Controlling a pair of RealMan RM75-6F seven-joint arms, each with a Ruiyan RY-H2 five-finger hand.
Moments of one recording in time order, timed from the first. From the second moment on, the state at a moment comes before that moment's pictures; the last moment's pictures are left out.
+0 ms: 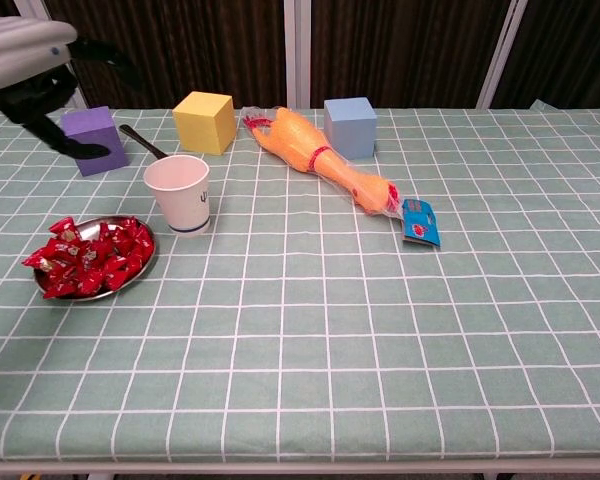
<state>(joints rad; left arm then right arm) -0.61 -1.39 -0.13 -1.56 1.33 1.16 0.29 0.09 -1.06 0.09 -1.62 -1.48 1.47 0.00</state>
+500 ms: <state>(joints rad) -0.53 -1.42 0.04 -1.55 1.45 1.09 0.32 0.09 -1.06 0.08 -1.62 -1.49 1.47 0.01</state>
